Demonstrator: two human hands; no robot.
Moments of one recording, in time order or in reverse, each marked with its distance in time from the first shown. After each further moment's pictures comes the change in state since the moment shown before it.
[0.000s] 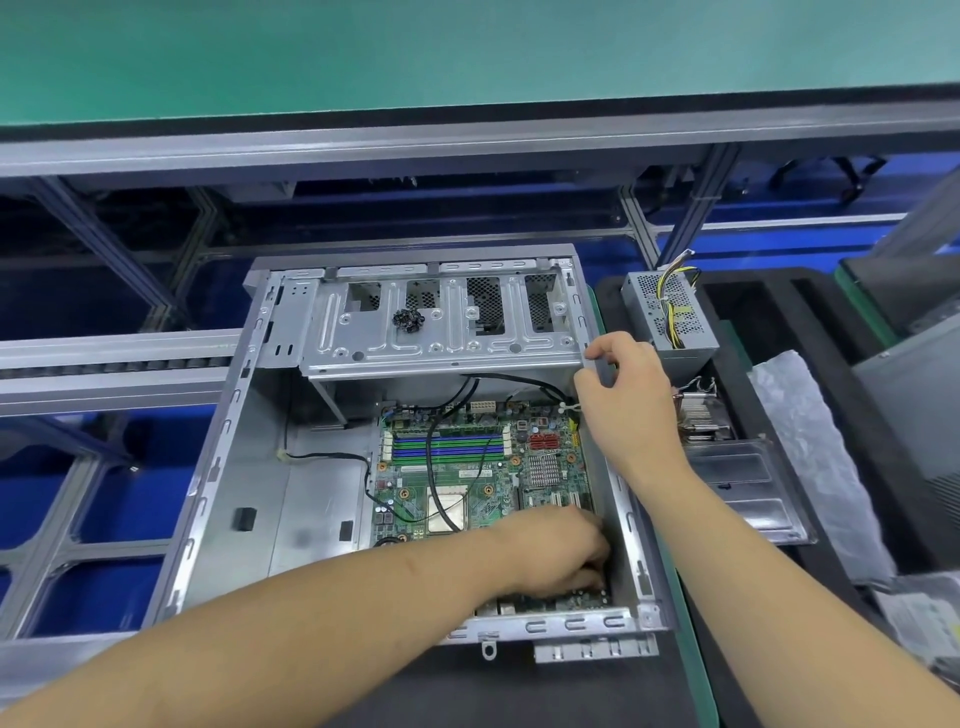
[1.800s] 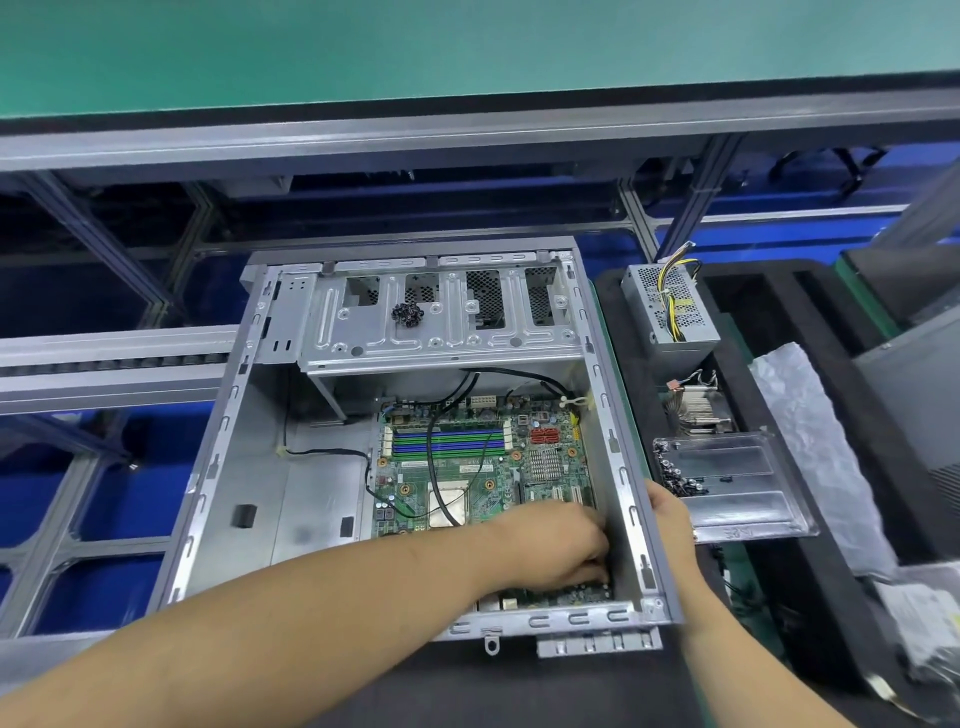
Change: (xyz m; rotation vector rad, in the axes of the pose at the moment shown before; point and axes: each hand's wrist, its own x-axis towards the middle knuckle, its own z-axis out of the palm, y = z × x) left_hand -0.001 -0.002 0.000 0.049 0.010 0.057; right_hand -0.076 0.140 0.025 0.534 -0.106 0.505
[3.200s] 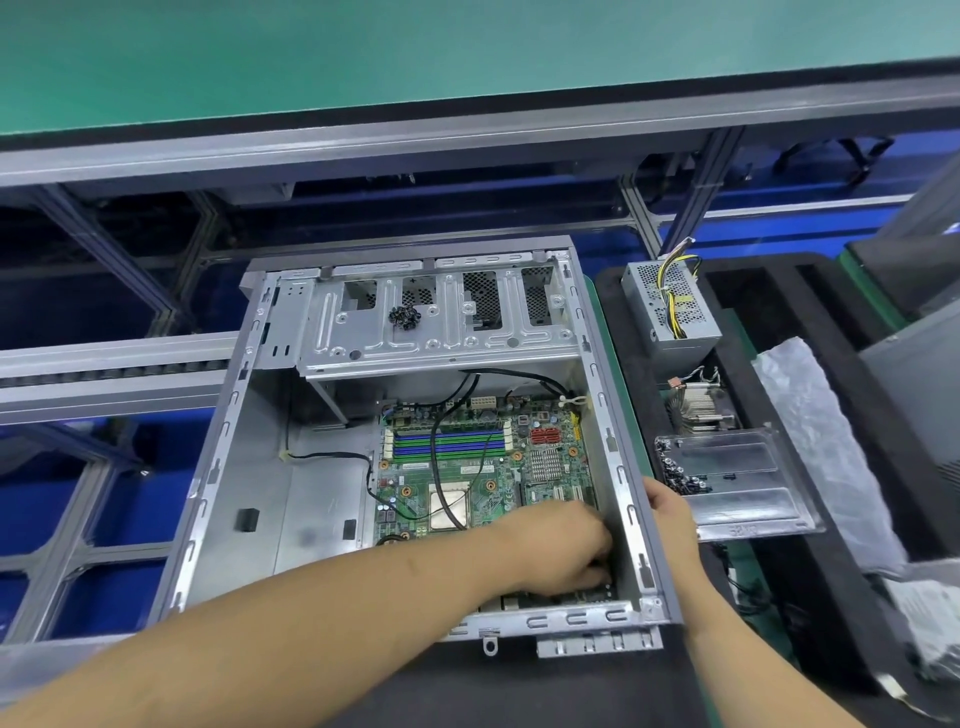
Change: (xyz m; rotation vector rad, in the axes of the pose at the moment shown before) left_hand 0.003 0.005 0.000 0.004 0.040 -0.064; right_hand -0.002 -0.005 -0.001 -0.091 0.020 -0.032
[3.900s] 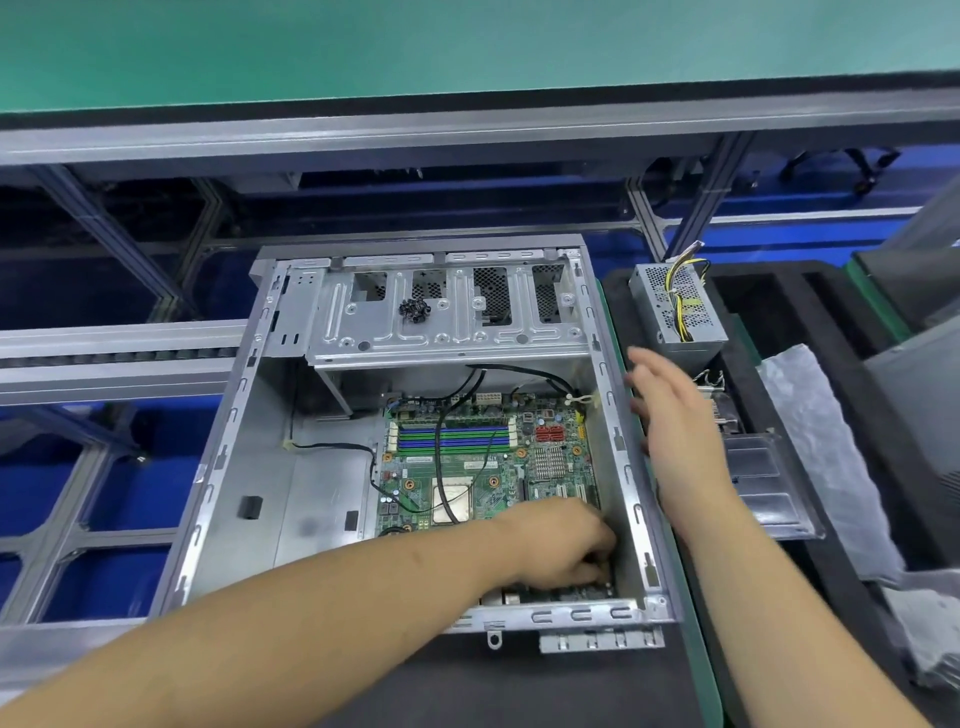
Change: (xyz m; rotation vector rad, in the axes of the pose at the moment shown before) left_hand -0.002 -0.007 0.002 -0.057 -0.020 0.023; right_hand -0.012 -0.133 0.015 0.009 0.023 -0.227
